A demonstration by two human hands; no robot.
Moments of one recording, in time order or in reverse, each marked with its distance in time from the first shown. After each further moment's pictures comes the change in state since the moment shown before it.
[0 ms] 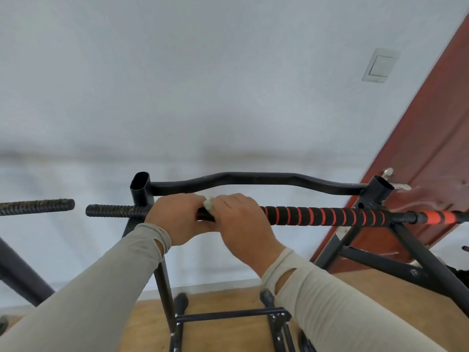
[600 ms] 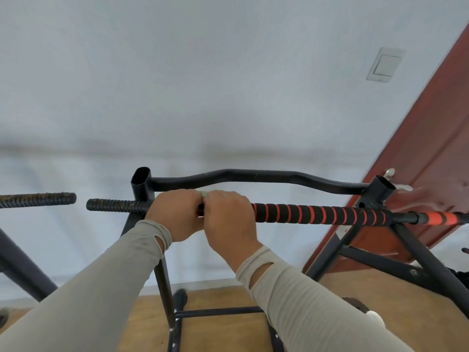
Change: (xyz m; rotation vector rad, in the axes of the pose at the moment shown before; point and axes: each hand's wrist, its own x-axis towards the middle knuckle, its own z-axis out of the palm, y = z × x) left_hand -0.001 0.000 0.004 0.051 0.032 -0.020; right_hand 0.017 -0.027 0.005 0.013 -0.098 0.206
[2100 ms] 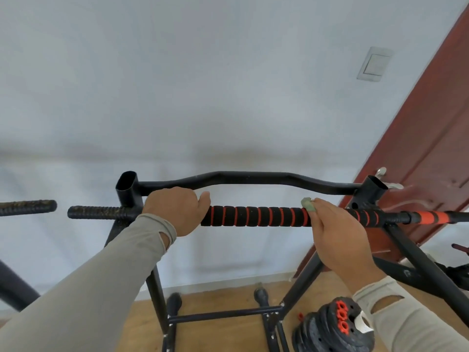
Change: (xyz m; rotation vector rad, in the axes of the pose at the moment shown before) left_hand 0.026 0.017 -0.001 0.172 -0.064 -0.143; right_hand -0.078 0.177 -0.057 -0.079 0.140 0.267
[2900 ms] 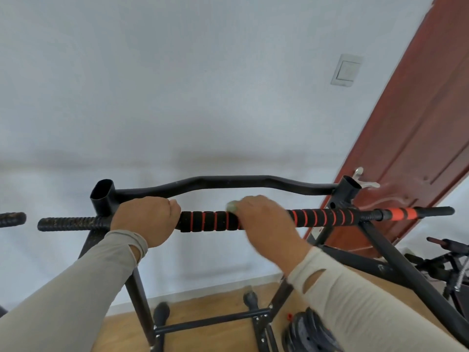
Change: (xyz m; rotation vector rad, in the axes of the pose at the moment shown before) left_hand -0.011 -0.008 0.005 0.191 0.072 0.158; right_hand 0.029 -0.081 0.000 -0.131 -0.243 -0.370
